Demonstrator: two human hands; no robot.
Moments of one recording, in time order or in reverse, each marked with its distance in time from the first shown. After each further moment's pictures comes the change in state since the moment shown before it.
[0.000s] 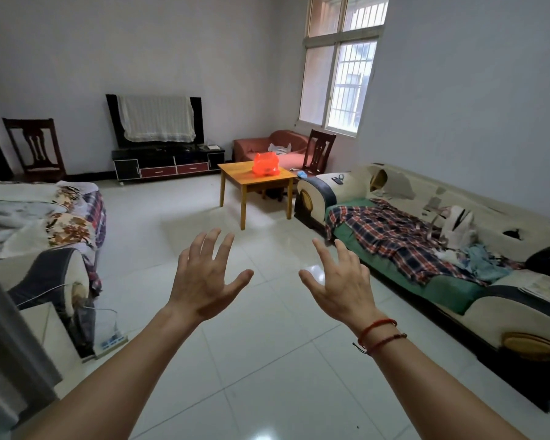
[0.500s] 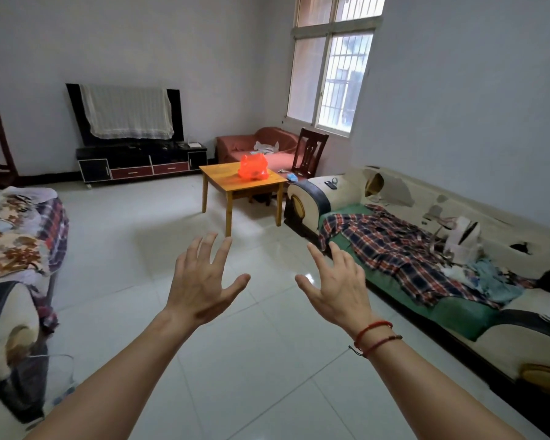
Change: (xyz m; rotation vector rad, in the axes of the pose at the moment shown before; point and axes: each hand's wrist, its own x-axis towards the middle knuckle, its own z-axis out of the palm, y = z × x) left_hand 0.224 -0.094 0.130 -0.019 -0.056 0.002; right_hand 0.253 0.001 0.087 -0.077 -0.024 0.025
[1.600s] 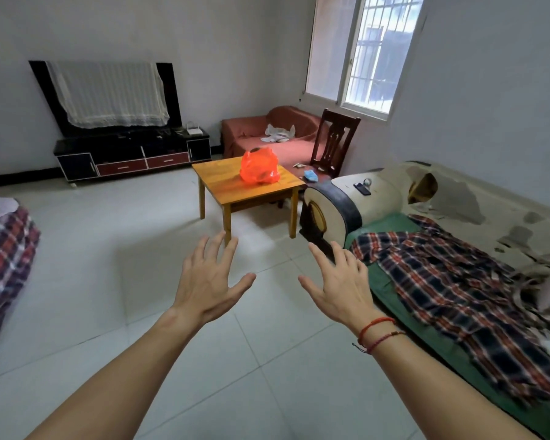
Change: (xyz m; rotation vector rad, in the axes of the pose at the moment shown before) left_hand 0.516 -0.084 0.312 0.020 -0.149 -0.053; right_hand 0.577 0.126 0.201 -0.009 -0.121 -0.033
